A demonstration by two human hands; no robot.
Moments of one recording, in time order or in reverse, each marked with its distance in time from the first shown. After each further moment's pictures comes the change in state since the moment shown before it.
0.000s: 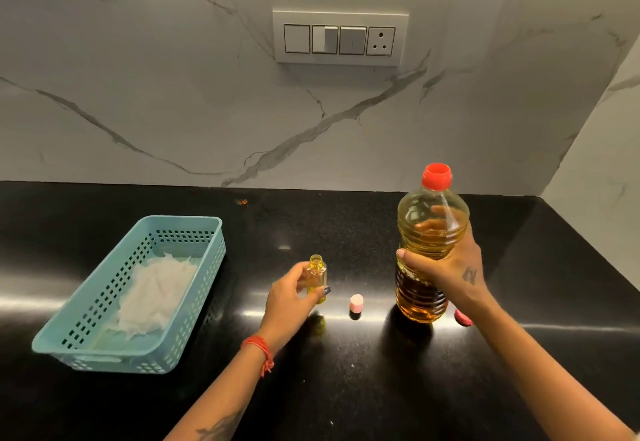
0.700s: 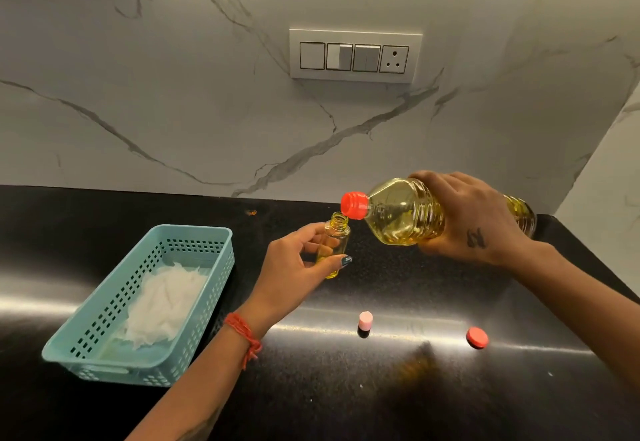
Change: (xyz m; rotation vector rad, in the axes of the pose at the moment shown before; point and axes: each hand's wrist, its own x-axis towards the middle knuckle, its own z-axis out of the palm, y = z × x) left_hand 0.000 0.099 -0.053 -0.007 0.023 0.299; right_hand 0.063 -0.077 -0.023 -0.914 -0.228 -0.722
